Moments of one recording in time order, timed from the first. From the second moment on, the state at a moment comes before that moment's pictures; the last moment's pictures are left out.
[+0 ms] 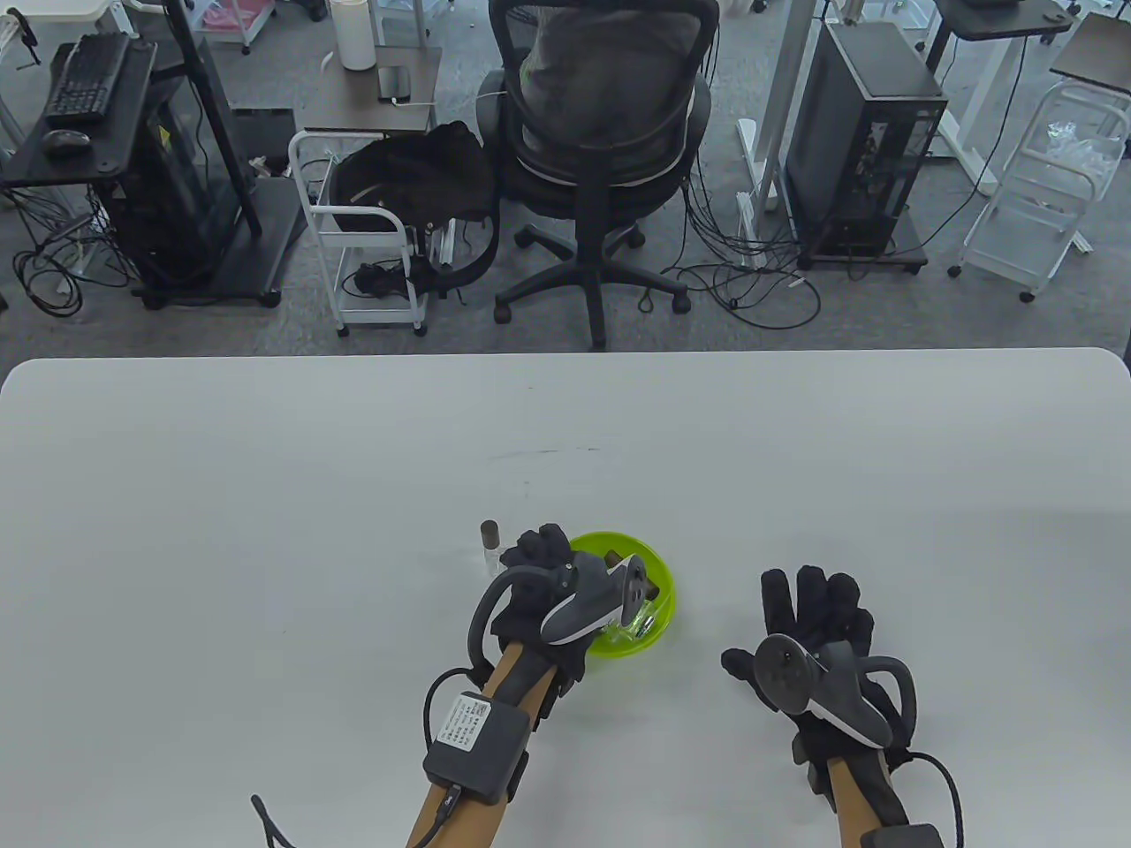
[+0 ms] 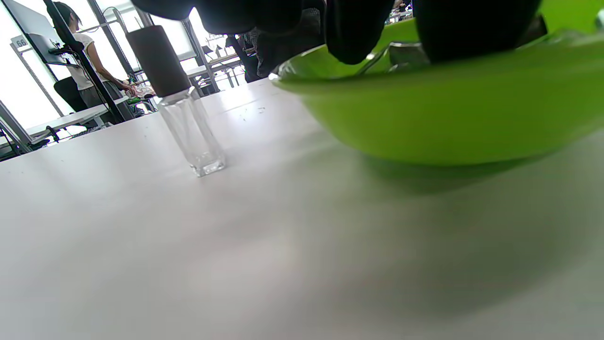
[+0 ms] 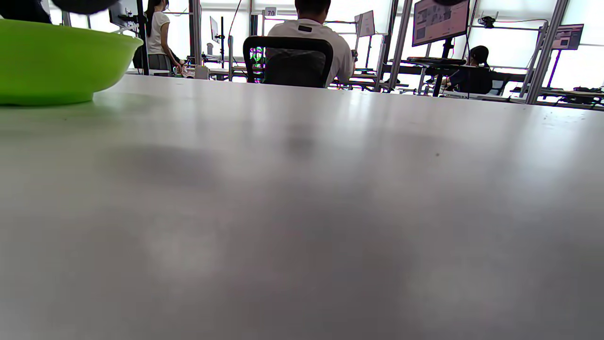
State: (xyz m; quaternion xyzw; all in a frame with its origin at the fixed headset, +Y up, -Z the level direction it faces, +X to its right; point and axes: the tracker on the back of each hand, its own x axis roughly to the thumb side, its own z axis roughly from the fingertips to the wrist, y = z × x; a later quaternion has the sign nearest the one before) left_hand -0.016 -0.727 -0.369 -0.10 -0.08 -0.13 0.98; right_hand 0.219 -0.747 -0.294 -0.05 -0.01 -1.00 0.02
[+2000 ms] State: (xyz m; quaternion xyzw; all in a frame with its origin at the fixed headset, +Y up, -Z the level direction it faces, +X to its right) left_hand -0.055 -0.697 -0.337 0.15 -0.16 0.04 0.98; right_hand 0.216 -0.751 -0.291 -0.06 -0.01 -1.00 0.02
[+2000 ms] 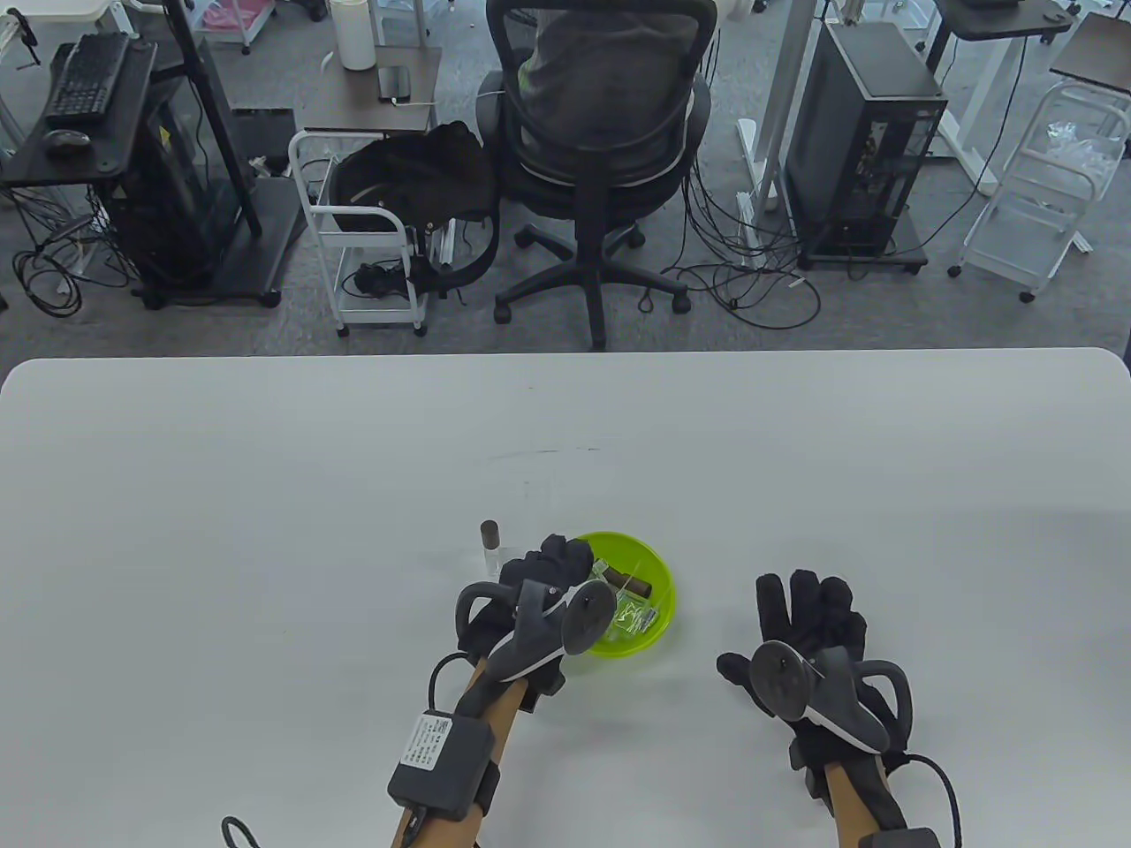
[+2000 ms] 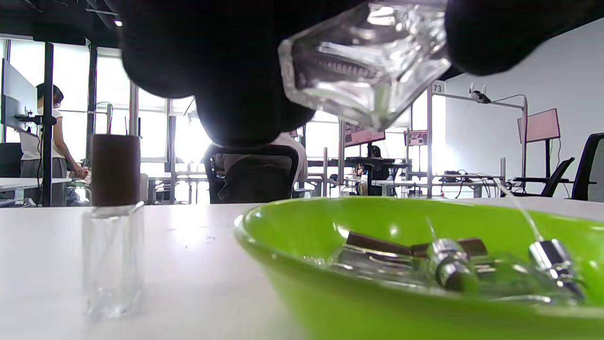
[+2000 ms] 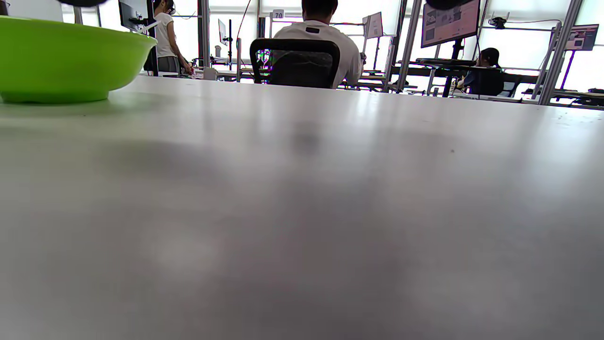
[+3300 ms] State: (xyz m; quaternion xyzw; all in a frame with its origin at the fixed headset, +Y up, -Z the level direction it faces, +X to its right) left_hand -0.141 -0.723 -0.288 0.18 -0.18 0.19 0.95; right_hand 0.059 -0.734 -0.348 -0.16 -0.03 -0.98 0.11
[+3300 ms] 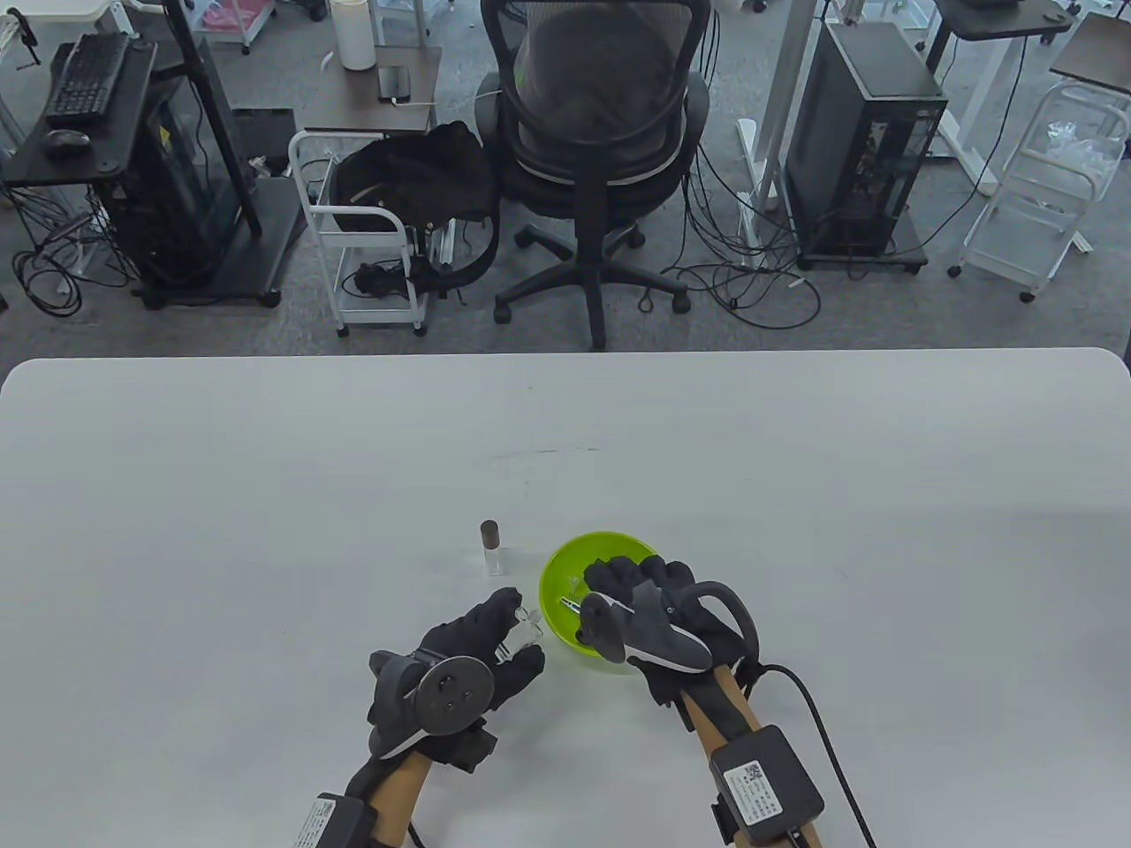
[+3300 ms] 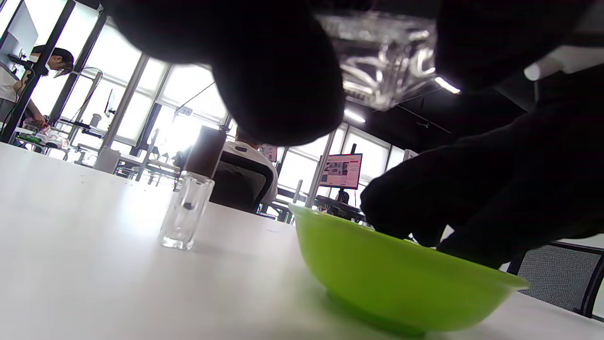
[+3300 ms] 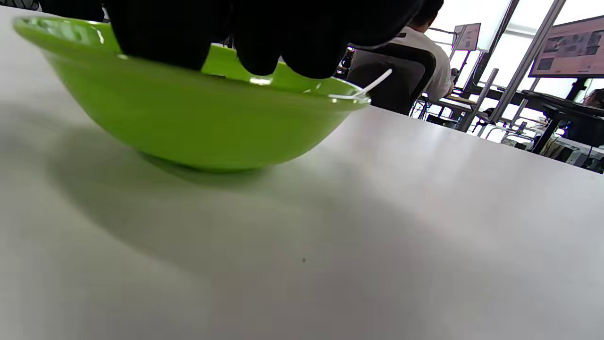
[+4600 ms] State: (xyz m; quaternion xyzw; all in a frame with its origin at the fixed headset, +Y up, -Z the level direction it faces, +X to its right) left_hand -0.137 -0.727 -0.284 0.18 -0.20 0.19 0.95; right_hand 0.111 -0.689 -0.298 -0.23 0.08 -0.82 -0.51
